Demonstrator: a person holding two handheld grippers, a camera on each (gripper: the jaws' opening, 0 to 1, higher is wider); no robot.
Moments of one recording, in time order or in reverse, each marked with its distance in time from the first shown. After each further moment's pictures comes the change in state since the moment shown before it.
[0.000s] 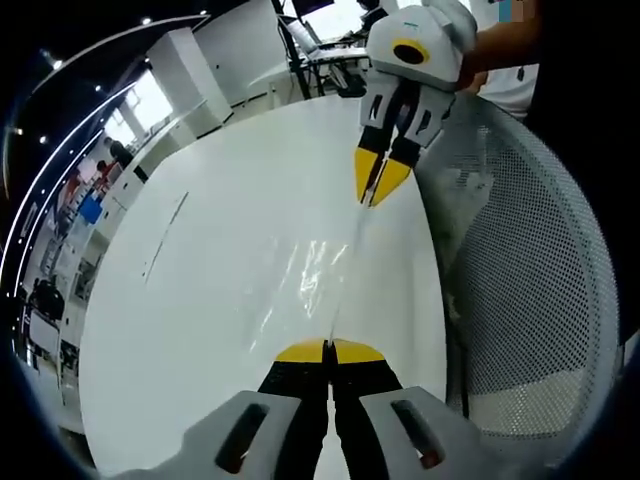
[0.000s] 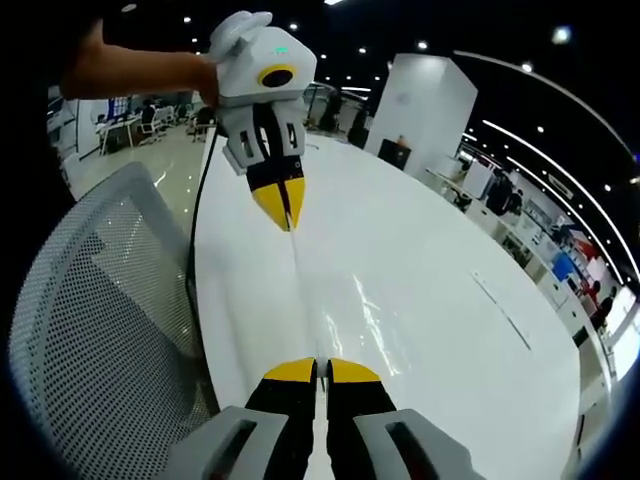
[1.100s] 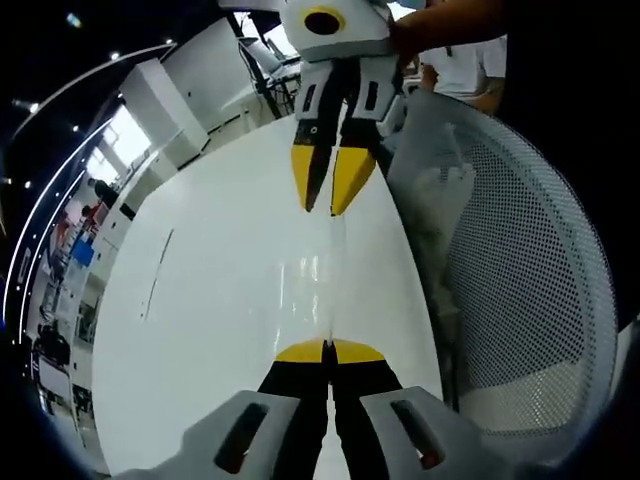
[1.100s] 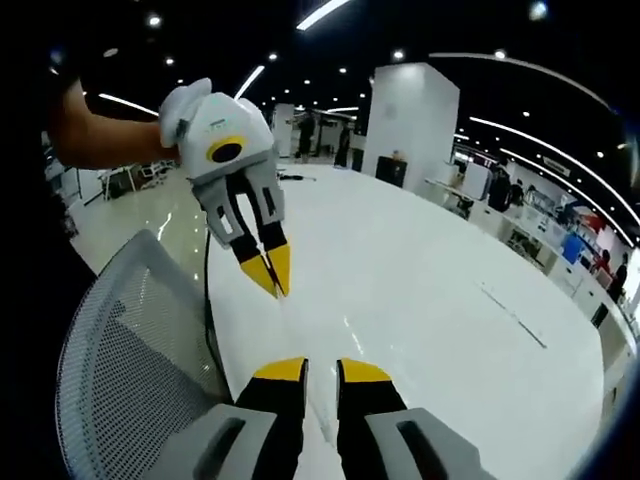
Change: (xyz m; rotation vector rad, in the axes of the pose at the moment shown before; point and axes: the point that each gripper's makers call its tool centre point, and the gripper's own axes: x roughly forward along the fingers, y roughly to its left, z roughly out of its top) left arm 0.000 -0.020 0.021 0.144 -0.048 -0.040; right arm -0.015 -0.002 0.037 0.108 -0.099 0.073
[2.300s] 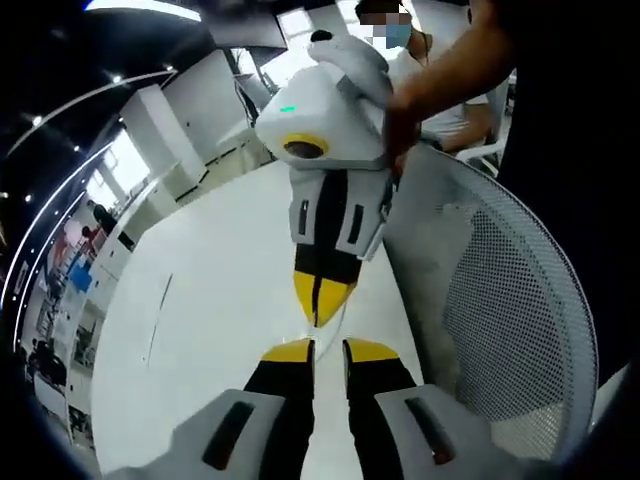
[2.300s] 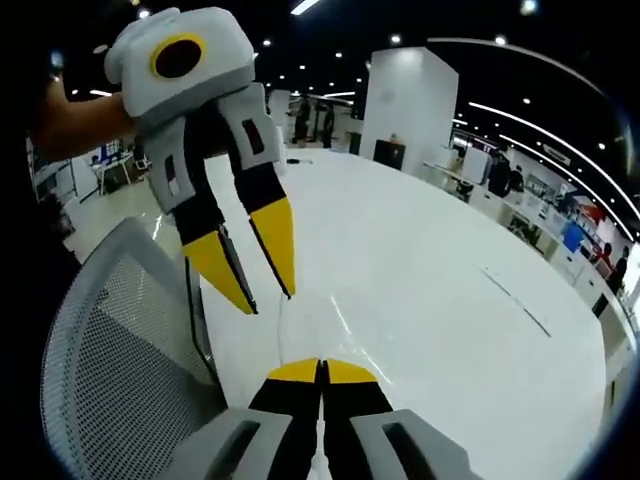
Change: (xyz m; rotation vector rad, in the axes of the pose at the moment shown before) left arm 0.001 -0.009 0.068 0.036 -0.143 -0.023; right arm 0.018 -0.003 -0.006 0.030 0.050 -0.012
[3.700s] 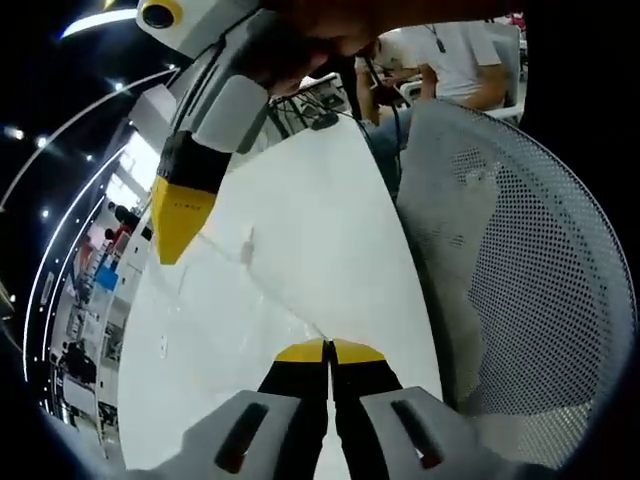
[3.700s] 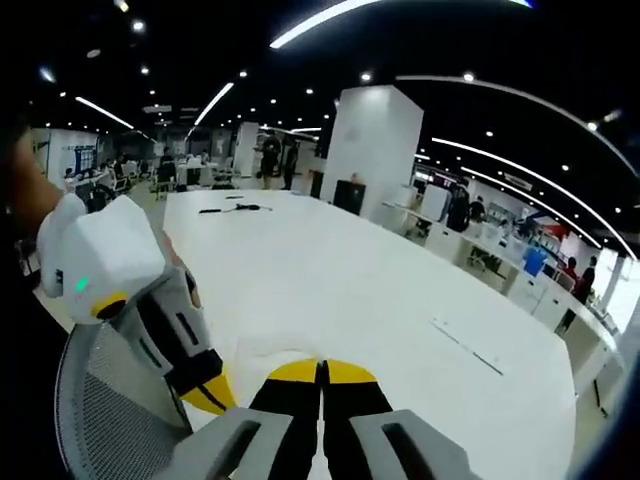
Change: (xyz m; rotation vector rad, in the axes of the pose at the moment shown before) left arm 0.021 -0.009 -0.025 0.042 0.100 0.145; right arm -0.037 -0.040 0.082 -0.011 -0.168 -0.180
